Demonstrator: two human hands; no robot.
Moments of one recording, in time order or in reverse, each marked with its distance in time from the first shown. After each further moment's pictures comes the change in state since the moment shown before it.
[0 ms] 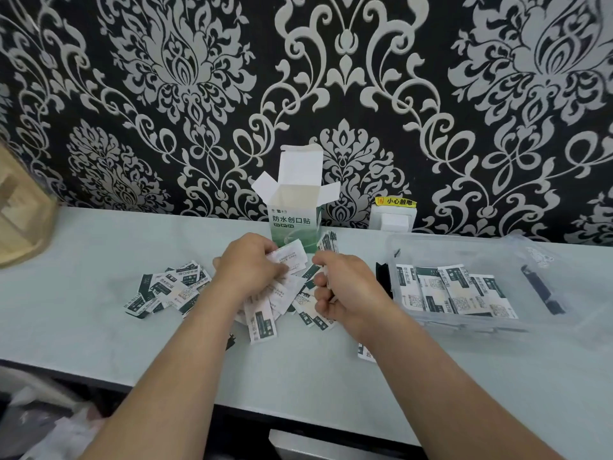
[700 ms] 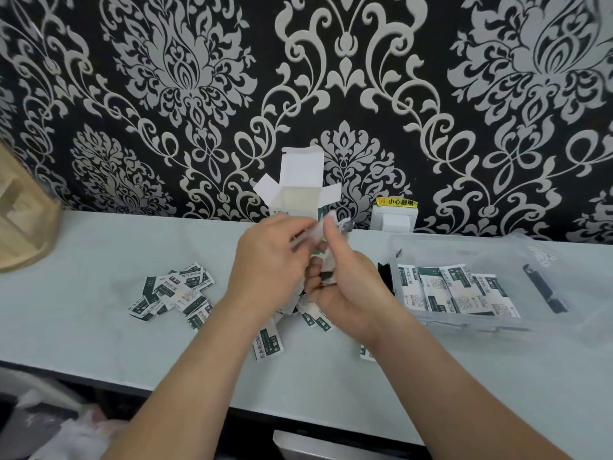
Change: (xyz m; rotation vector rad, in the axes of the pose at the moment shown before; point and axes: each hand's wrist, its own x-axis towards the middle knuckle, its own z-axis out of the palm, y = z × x) left_hand -0.045 0.035 -0.005 -0.309 0.383 0.536; right_hand -0.006 -0.003 0.006 0.456 -0.175 -0.060
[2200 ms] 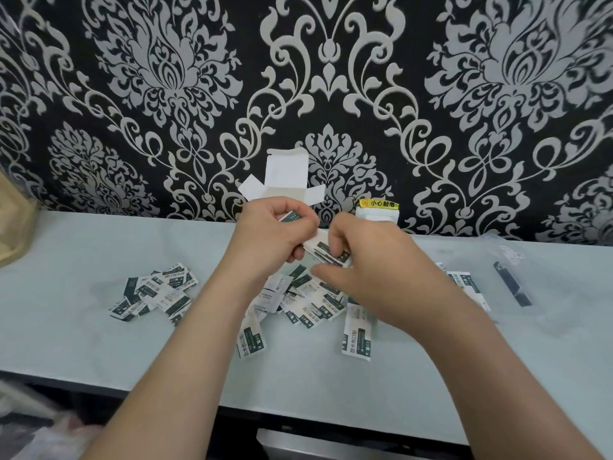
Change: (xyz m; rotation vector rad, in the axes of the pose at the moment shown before) left_hand 0.018 0.030 -0.006 -0.592 -0.151 -0.431; right_hand -0.070 -0.059 -0.002 -1.762 0.097 -0.644
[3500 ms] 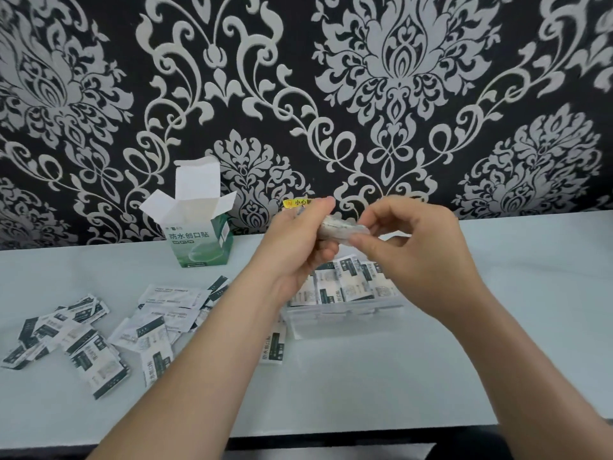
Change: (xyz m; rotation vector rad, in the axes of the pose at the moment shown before) left_hand -0.004 0.027 0.138 -0.296 -0.246 -0.310; right_hand -0.051 0.105 -0.056 0.482 0.423 0.063
